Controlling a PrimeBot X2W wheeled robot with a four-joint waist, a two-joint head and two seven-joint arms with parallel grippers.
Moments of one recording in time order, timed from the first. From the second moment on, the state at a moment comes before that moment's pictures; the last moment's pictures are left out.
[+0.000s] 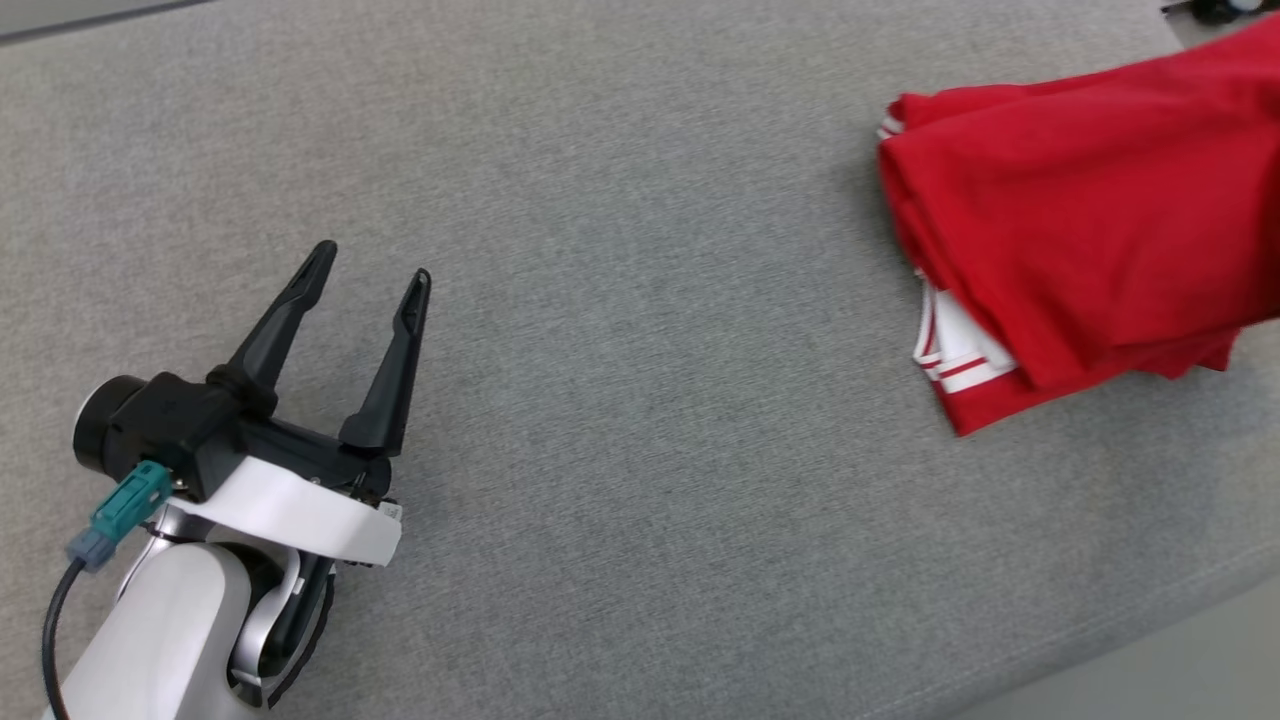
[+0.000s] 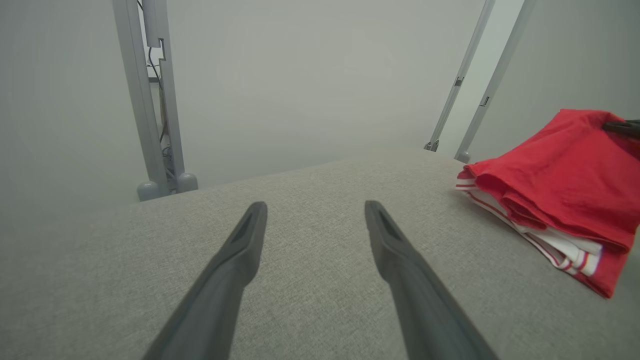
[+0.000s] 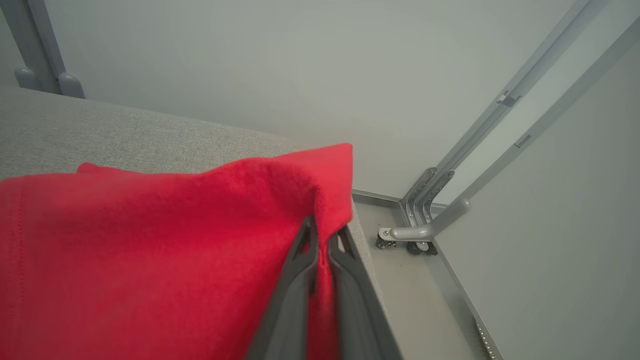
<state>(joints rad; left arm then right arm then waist) -0.32 0.39 -0.35 -0.04 -0.46 0.02 -0.14 -0.70 -0.57 0.28 0.56 0.41 0.13 -0.13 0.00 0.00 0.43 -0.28</state>
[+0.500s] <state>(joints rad) -0.33 0.37 -0.37 0.01 -0.48 0.01 -0.18 -0.75 -0.50 0.26 0.83 0.45 0.13 -0.25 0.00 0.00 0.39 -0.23</state>
